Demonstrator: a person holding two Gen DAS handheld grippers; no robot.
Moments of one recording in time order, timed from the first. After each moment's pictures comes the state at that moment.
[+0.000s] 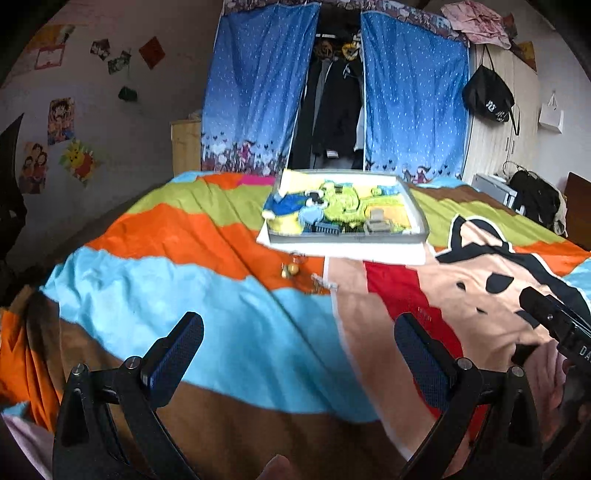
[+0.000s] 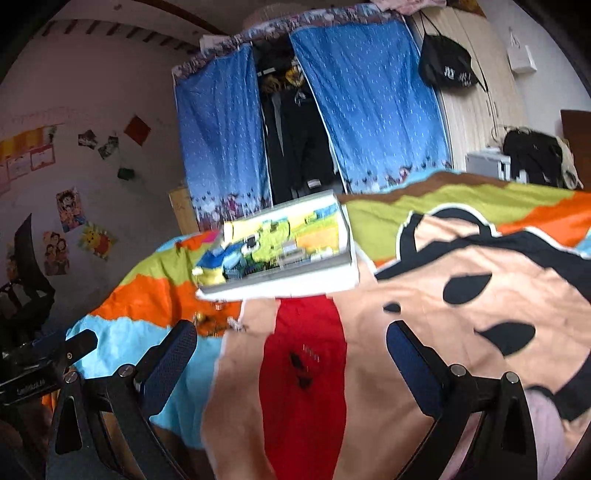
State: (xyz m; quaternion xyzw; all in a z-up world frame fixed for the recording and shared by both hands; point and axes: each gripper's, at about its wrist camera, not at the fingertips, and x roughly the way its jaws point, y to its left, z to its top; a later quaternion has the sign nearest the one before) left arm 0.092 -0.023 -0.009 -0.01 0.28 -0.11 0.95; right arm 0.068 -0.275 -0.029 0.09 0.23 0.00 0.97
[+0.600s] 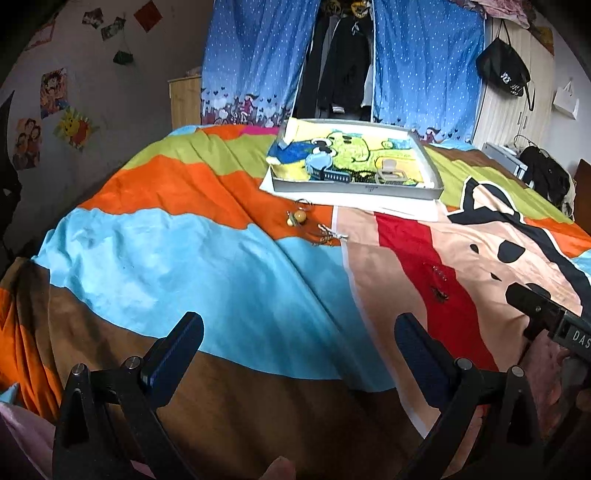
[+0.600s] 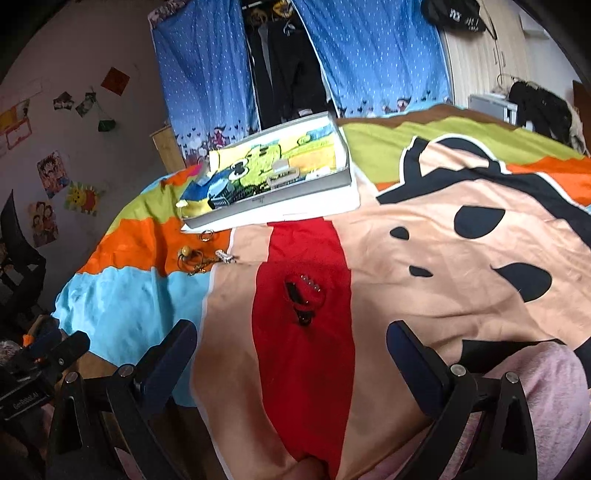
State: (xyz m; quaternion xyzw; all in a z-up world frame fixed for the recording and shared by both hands) left arm 0.115 -0.020 -0.039 -0.01 0.37 -0.10 0.92; right arm 0.100 -0.272 -0.066 0.11 0.36 0.01 0.93
